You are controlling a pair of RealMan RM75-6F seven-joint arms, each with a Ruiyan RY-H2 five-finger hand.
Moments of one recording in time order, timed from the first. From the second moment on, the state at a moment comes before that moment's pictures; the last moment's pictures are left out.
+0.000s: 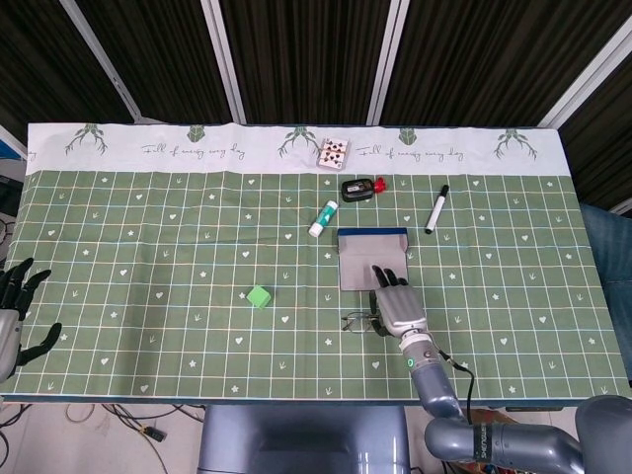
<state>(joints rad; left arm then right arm) -0.09 -1.12 -0.06 -1.62 1.48 1.50 -0.01 0.70 -1.67 0.16 -1.63 -0.73 1.14 -0.71</state>
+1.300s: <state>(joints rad) -0.09 -1.12 -0.06 -1.62 1.47 1.50 -0.01 0.80 -1.57 0.26 -1.64 -0.69 1.06 -0.71</state>
